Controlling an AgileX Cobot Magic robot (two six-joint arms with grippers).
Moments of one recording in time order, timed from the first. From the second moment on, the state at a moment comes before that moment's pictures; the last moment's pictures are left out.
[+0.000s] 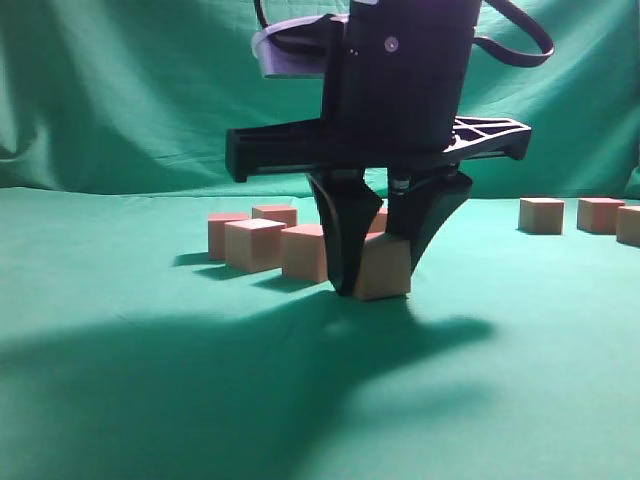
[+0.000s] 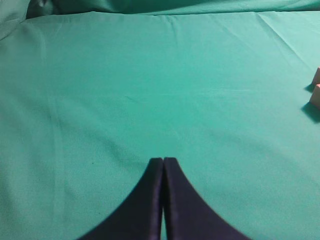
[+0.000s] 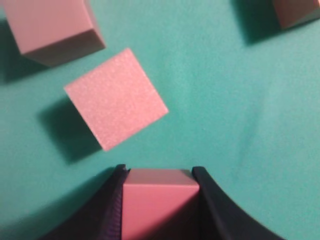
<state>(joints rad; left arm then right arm) -0.01 -0.01 0.02 0.02 0.35 0.01 0.90 1.86 -1.08 -0.39 0.60 0.70</state>
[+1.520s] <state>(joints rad) -0.01 -0.01 0.02 0.02 0.35 0.01 0.73 1.32 -1.12 -0.51 1.03 0.65</state>
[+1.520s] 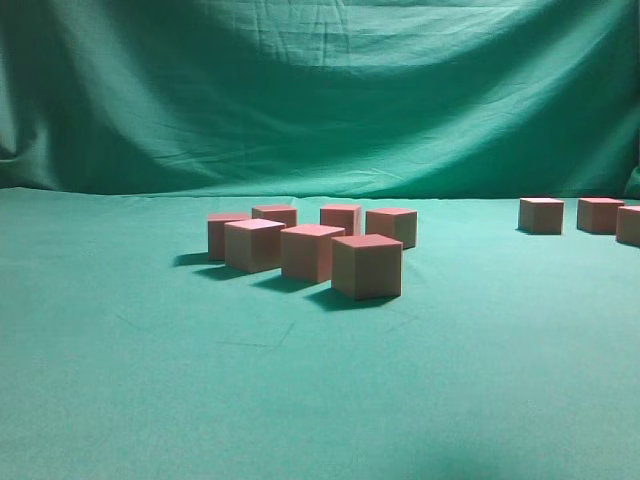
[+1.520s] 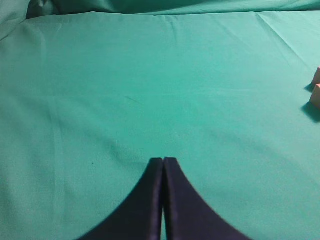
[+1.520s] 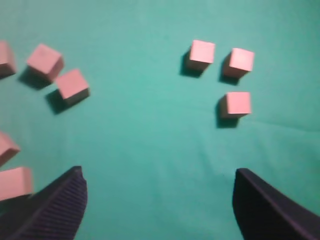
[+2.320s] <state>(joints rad) -0.01 -0.01 0.02 0.02 0.35 0.01 0.15 1.63 -1.13 -0.22 0.86 0.12</state>
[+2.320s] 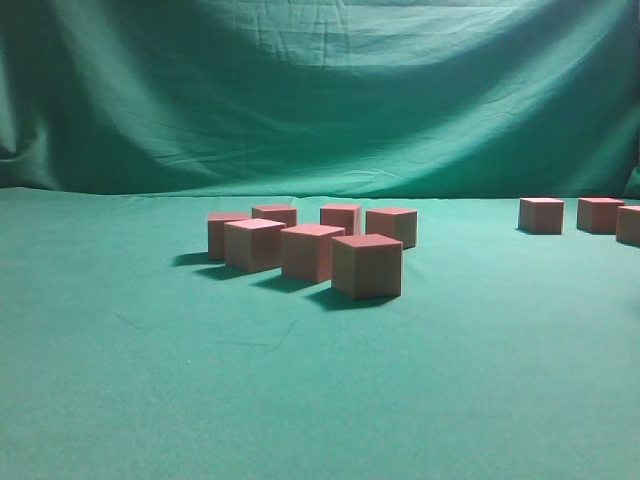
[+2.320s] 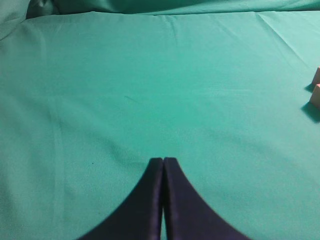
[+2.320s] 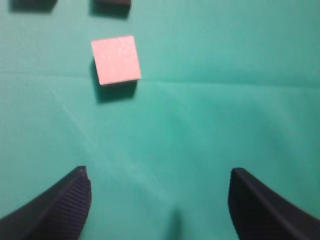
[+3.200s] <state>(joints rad) -0.01 -0.01 0.02 0.02 0.35 0.01 0.15 2.03 -1.43 -0.10 0.88 -0.07</state>
